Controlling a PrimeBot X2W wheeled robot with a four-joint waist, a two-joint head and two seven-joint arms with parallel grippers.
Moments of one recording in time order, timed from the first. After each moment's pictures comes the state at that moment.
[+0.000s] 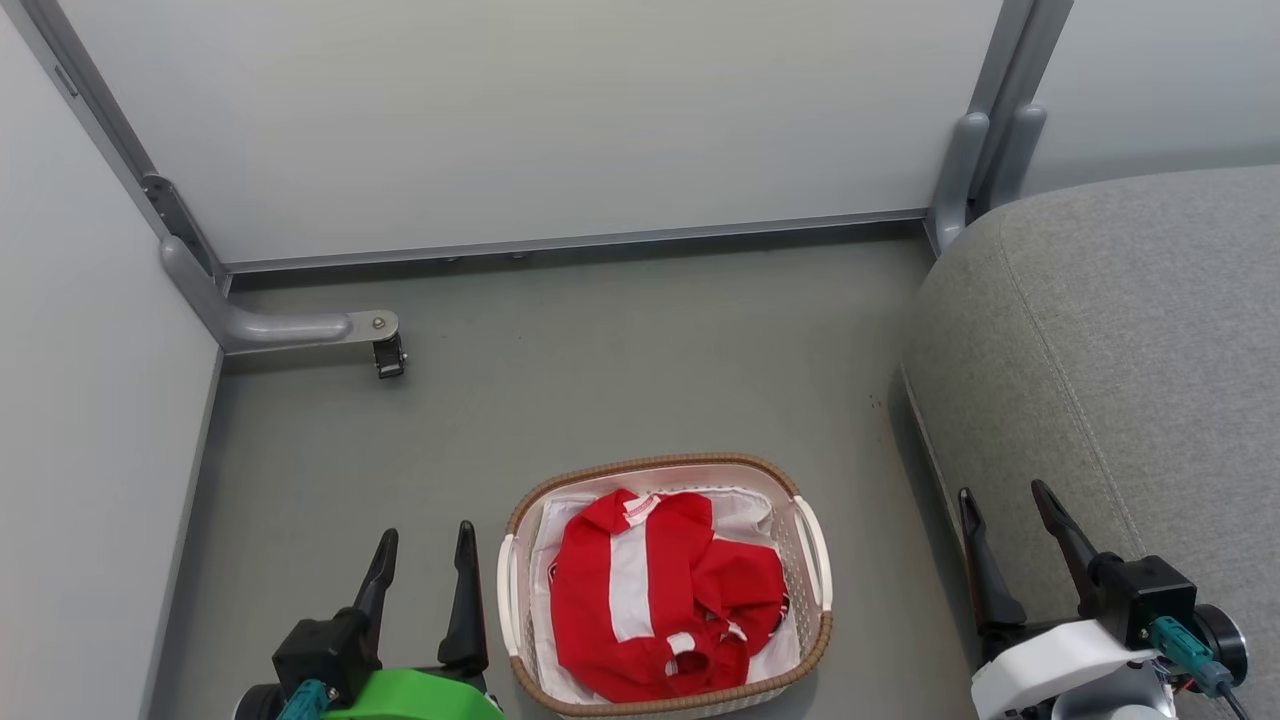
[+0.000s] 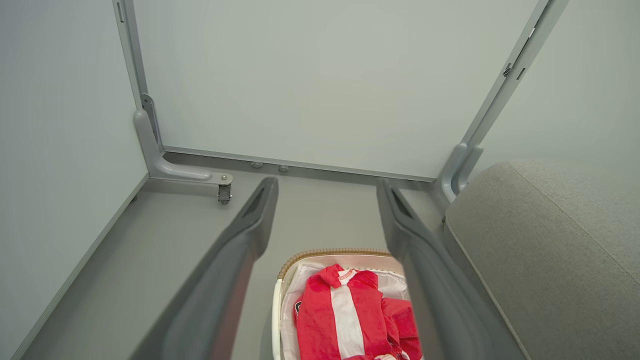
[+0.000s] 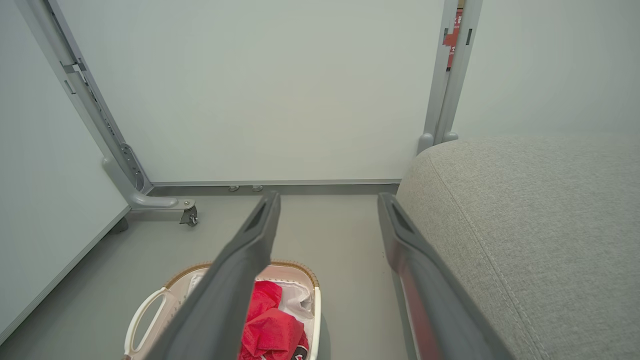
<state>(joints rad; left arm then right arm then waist) 0.03 0.05 -0.24 0.22 -0.35 0.00 -0.26 0.01 -0.05 0.01 0.17 0.14 0.13 -0.26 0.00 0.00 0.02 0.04</state>
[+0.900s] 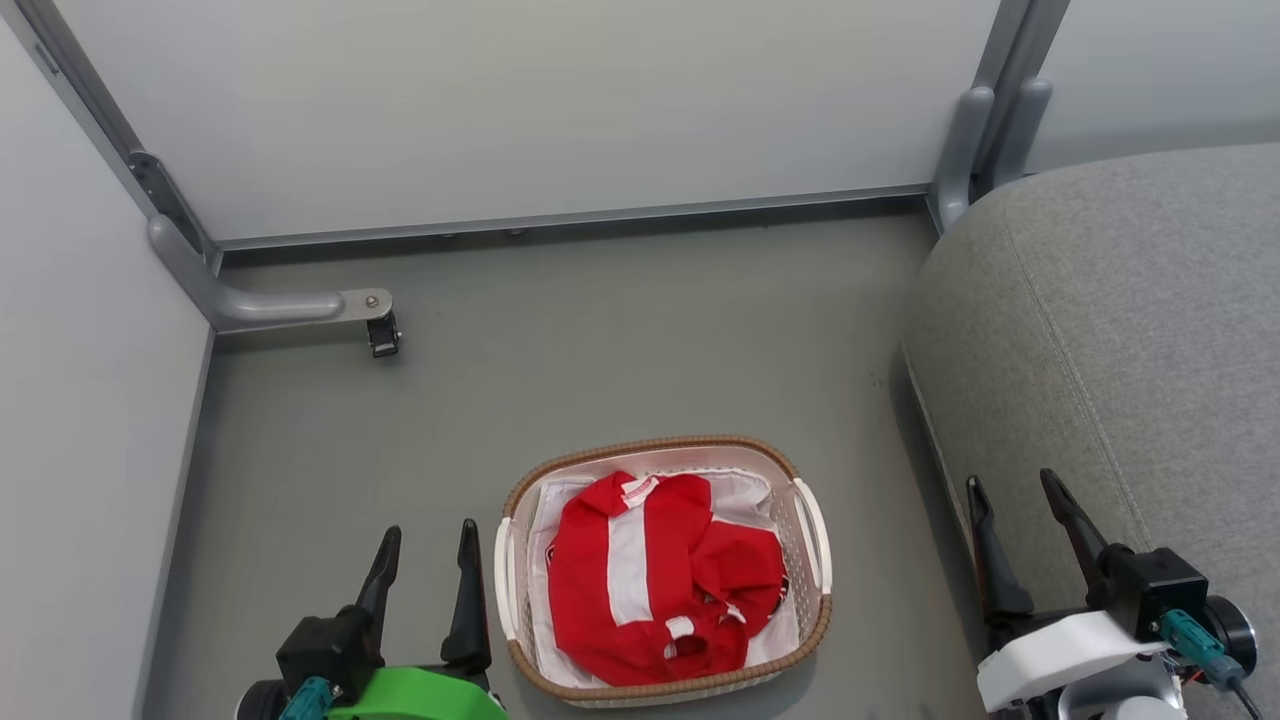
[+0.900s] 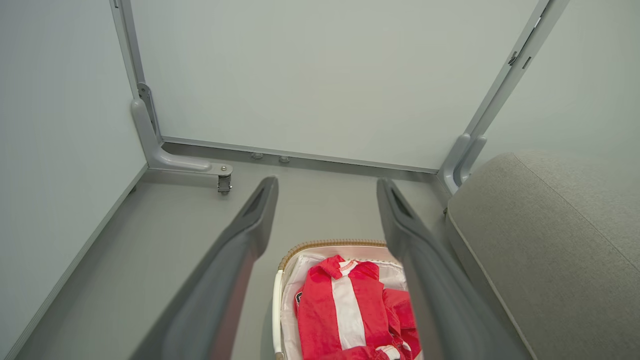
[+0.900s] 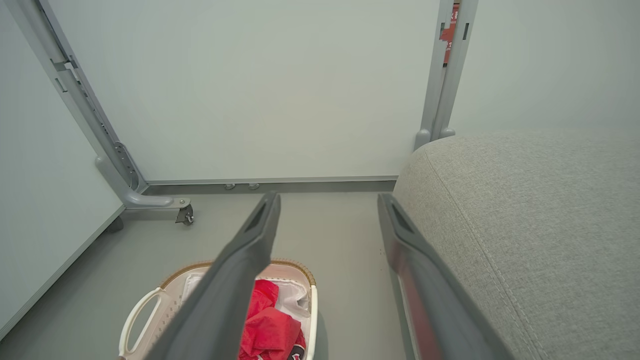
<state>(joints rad) 0.02 0.05 -0.24 0.23 -0.35 0.00 -0.26 0.01 -0.05 0.00 0.15 0.15 0.13 -0.26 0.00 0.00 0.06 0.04</state>
